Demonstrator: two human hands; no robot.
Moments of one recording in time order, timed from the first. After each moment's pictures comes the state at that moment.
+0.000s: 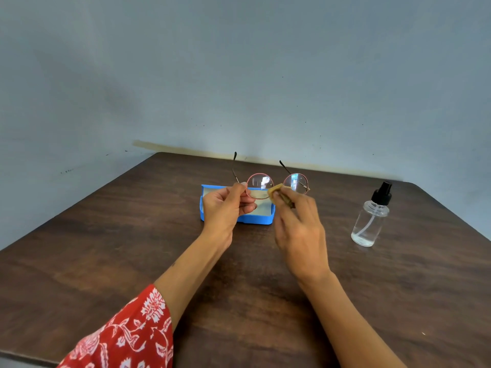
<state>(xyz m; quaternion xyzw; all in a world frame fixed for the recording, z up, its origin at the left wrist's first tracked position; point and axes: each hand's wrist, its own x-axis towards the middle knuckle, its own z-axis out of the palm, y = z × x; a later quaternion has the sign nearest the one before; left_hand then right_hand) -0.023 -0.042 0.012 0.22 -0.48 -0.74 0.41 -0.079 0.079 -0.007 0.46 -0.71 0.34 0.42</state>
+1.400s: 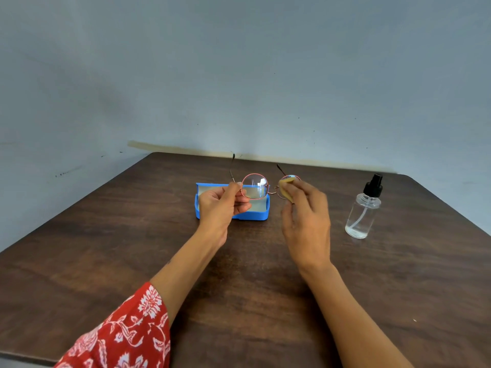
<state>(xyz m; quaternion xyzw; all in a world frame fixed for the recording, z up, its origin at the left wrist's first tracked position) -0.022 -0.041 0.010 0.23 -0.50 -0.73 0.40 -0.085 0.087 -0.007 0.38 -0.72 0.44 0.37</state>
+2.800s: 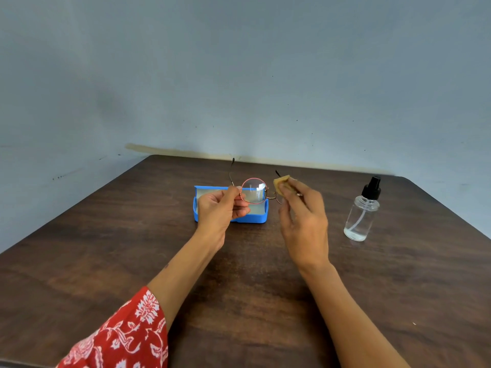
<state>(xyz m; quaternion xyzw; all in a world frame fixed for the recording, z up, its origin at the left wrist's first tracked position) -0.021 -0.041 0.010 0.24 -0.52 -0.72 0.39 -0.095 0.084 -0.008 0.40 -0.69 0.45 0.40</state>
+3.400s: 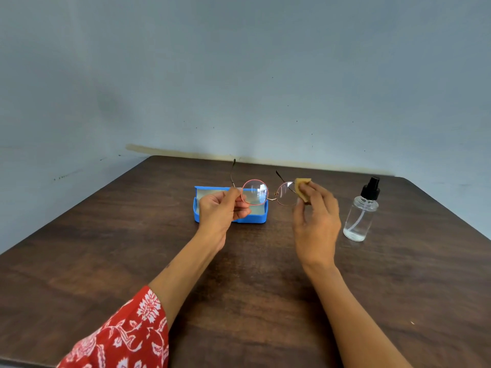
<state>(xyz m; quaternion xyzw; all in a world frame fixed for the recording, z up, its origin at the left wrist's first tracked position) -0.021 -0.042 0.007 0.24 -0.52 -0.73 0.38 -0.099 0.092 -0.009 0.31 -0.70 0.53 0.36</state>
